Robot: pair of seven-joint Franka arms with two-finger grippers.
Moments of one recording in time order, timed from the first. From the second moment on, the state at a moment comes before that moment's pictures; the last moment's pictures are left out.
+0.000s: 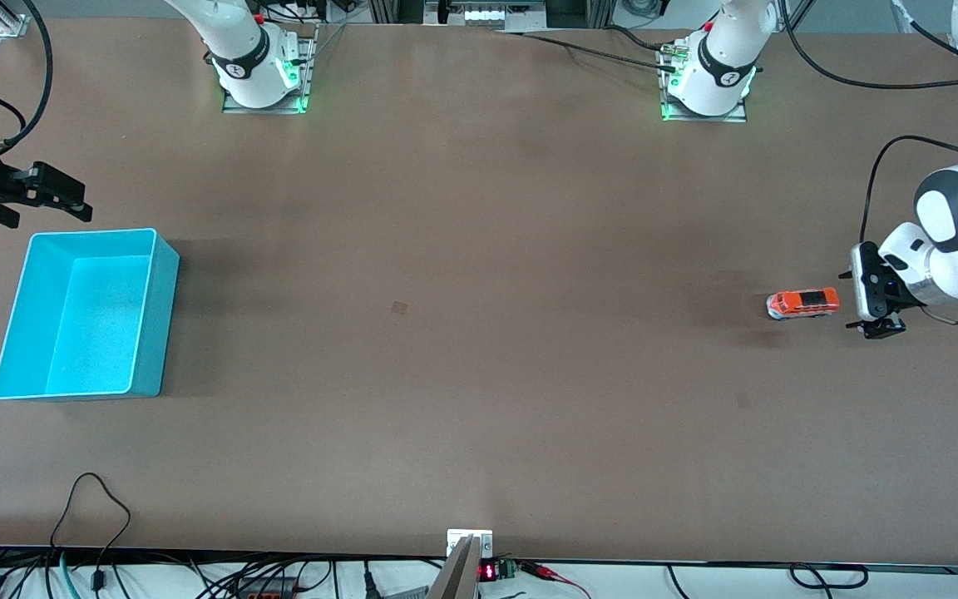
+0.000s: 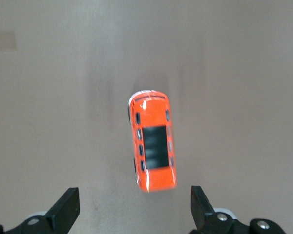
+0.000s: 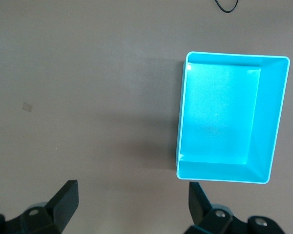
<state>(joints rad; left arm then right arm) 0.33 0.34 -0.07 -1.95 -0.02 2.15 1.84 0.07 0.05 -0.09 -1.58 0.01 1.61 -0.12</state>
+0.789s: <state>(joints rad) 0.24 0.31 -0.11 -1.84 -0.02 2.00 1.65 0.07 0.05 -0.09 -1.58 0.01 1.61 -0.13</state>
